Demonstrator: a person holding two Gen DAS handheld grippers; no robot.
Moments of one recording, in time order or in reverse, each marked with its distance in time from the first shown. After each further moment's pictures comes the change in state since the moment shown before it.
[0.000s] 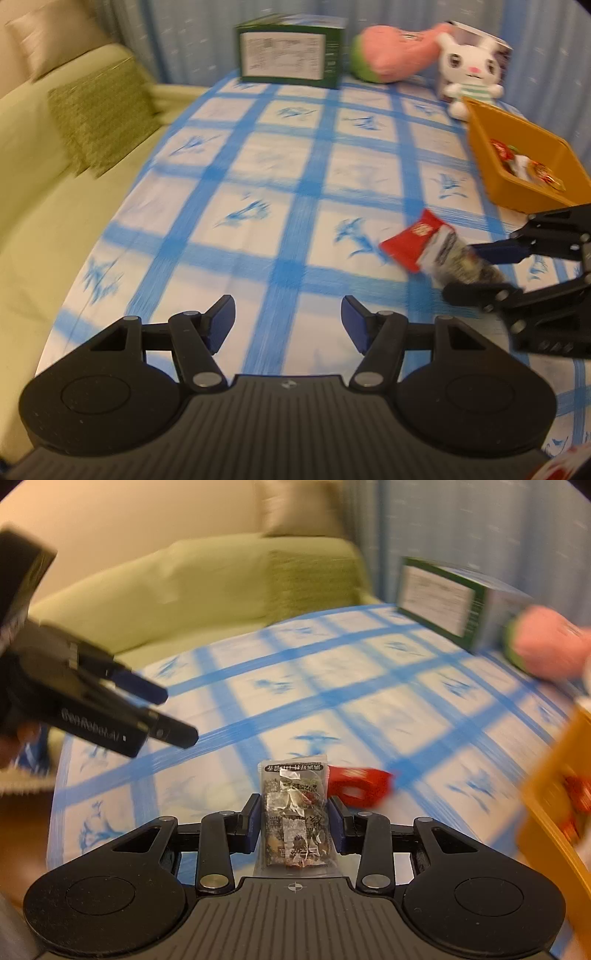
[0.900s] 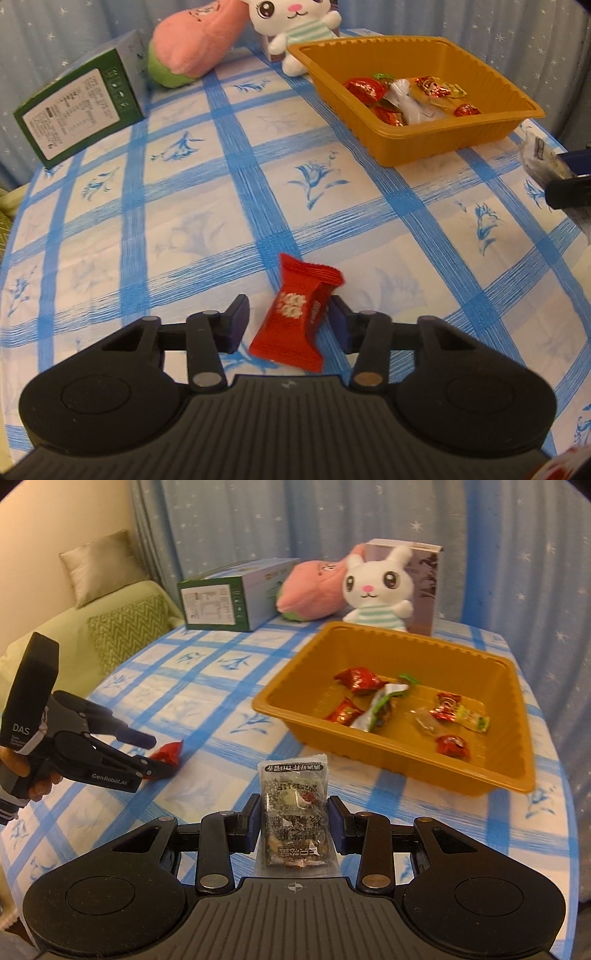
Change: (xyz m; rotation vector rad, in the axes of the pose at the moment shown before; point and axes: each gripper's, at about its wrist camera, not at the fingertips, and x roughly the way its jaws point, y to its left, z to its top) left arm 0.093 -0.096 0.054 0.494 0.035 -0.268; right arm -0.120 -0.059 -0.058 0.453 -0.063 -0.388
